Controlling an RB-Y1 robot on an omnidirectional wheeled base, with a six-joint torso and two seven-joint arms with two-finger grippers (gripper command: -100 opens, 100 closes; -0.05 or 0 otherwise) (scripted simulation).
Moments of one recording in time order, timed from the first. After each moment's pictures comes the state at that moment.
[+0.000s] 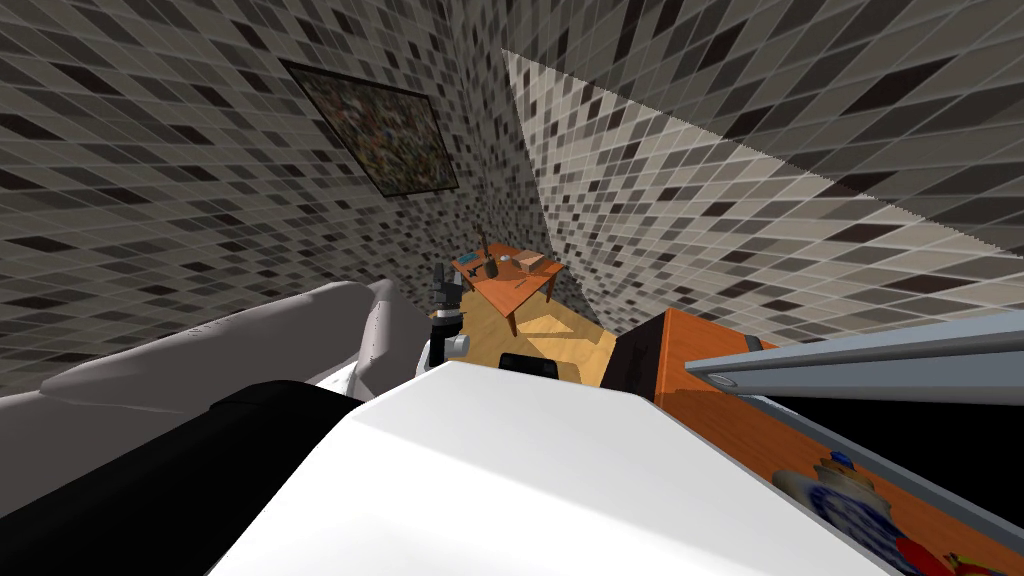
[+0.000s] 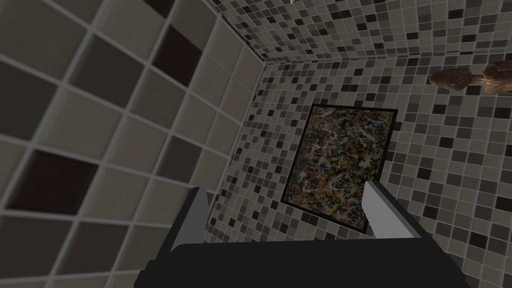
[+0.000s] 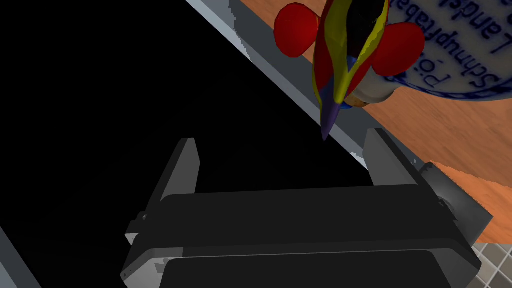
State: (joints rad) left arm 0.48 0.01 0.05 -2.24 -0.05 -0.47 0.06; right arm 0.56 -1.00 -0.17 -0.51 0.46 -0.02 0.59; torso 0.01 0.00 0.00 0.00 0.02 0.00
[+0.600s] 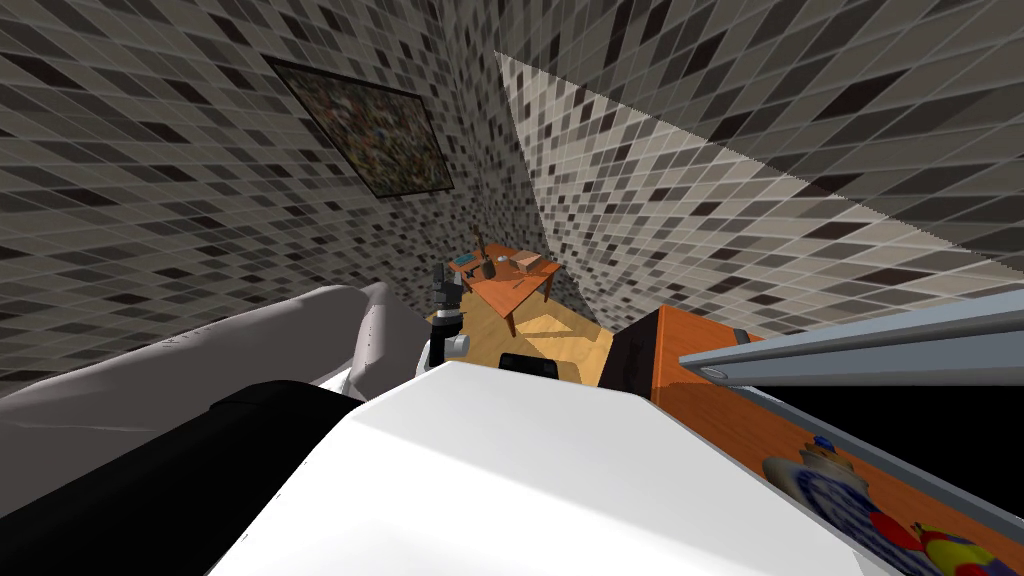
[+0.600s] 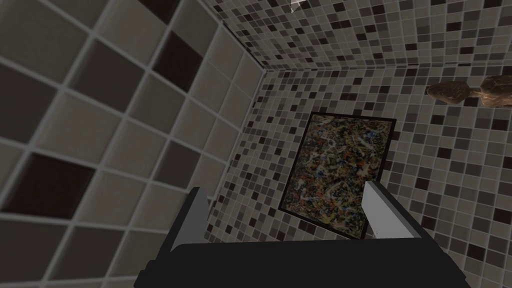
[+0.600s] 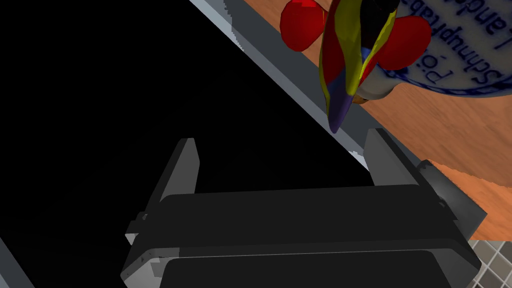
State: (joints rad) left arm 0.48 0.01 0.05 -2.24 -0.05 -0.47 0.06; right arm 0.51 -1.05 -0.07 -0.50 0.57 -0.04 0.43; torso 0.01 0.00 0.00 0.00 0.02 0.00
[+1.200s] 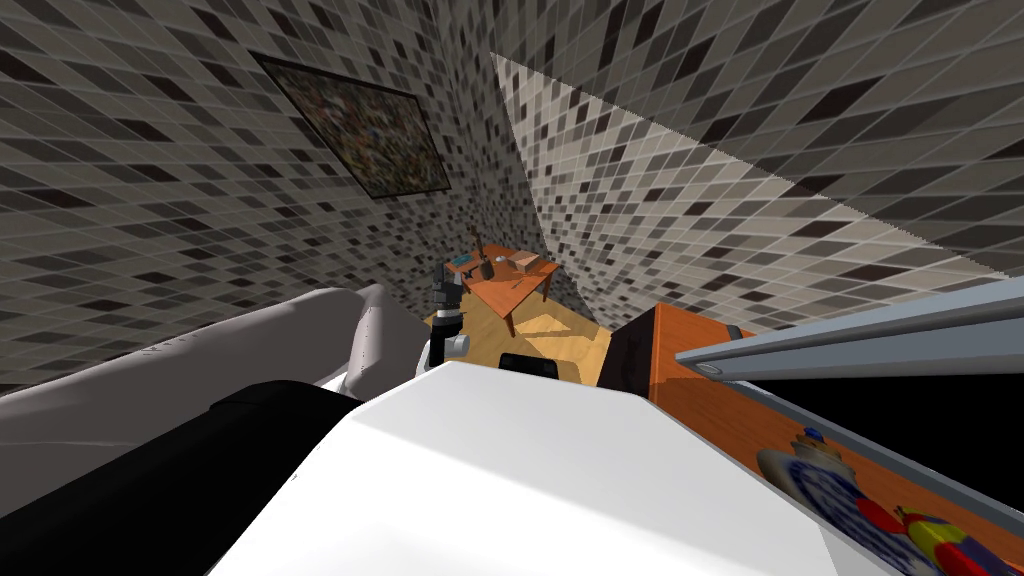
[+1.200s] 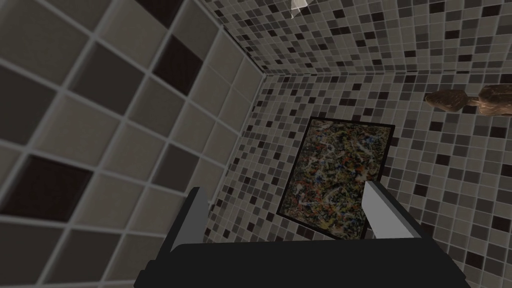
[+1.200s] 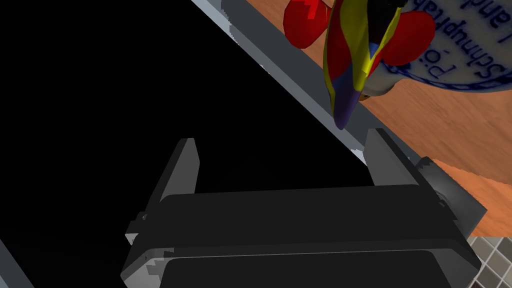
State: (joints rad) left arm 0.48 0.01 0.05 -2.24 -0.05 -0.47 0.06; right arm 0.49 -1.09 0.00 -0.49 0.66 -0.05 0.29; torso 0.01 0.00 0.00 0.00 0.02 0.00
